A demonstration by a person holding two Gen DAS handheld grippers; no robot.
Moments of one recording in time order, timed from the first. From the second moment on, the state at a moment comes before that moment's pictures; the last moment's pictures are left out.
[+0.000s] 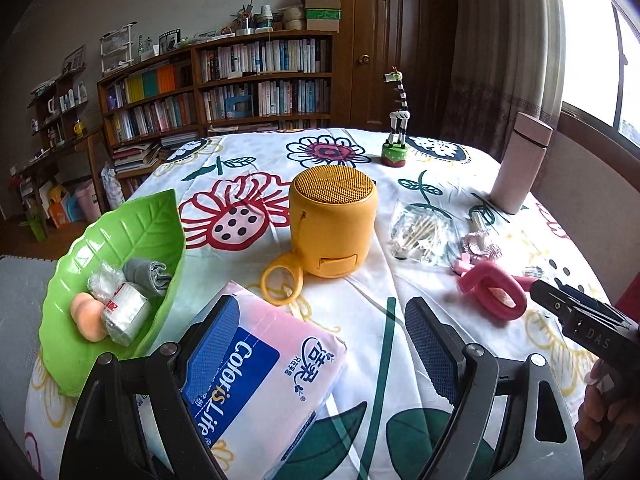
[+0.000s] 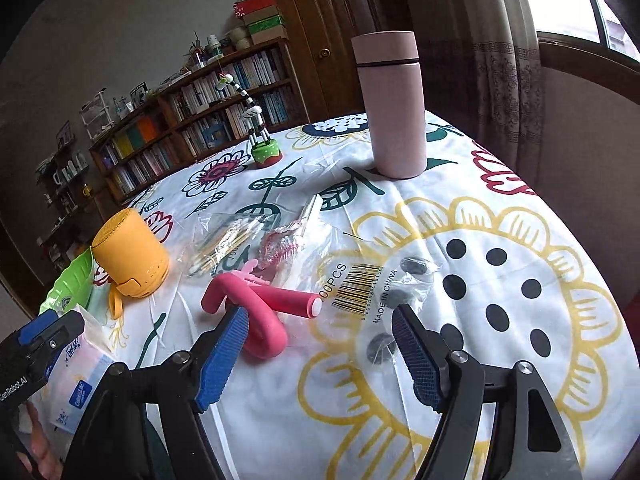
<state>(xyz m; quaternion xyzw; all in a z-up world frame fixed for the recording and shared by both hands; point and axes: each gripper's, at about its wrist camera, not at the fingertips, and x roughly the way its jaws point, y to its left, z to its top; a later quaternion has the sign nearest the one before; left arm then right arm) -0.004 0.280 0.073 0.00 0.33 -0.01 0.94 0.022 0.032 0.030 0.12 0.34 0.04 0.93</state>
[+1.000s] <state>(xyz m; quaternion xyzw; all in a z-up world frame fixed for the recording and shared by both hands) 0.034 0.214 0.056 -0.07 0.39 -0.15 0.90 0.027 -0.029 0.021 0.14 0.35 -0.01 0.93</state>
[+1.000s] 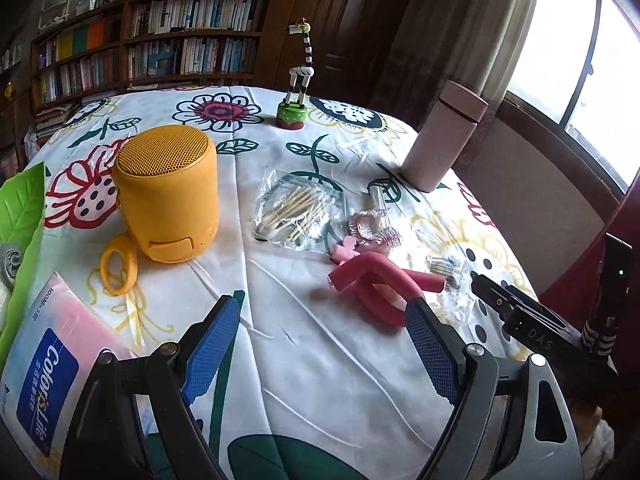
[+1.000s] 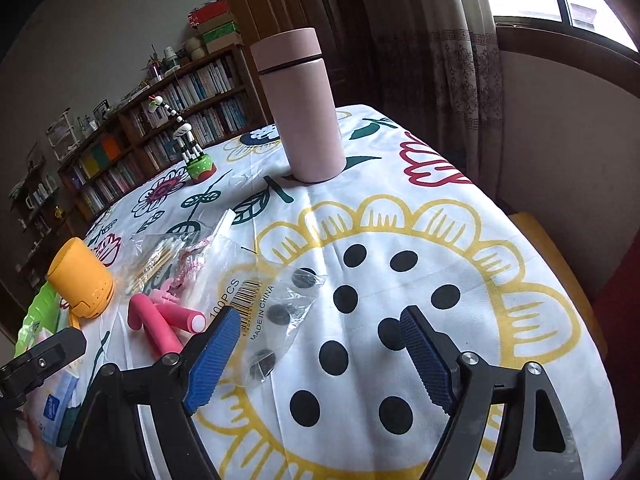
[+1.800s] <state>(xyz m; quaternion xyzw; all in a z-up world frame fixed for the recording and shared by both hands) 0.078 0.155 0.023 -0.03 0.42 -0.17 0.89 0.029 -0.042 0.017 0.15 0.36 -0.01 0.92</state>
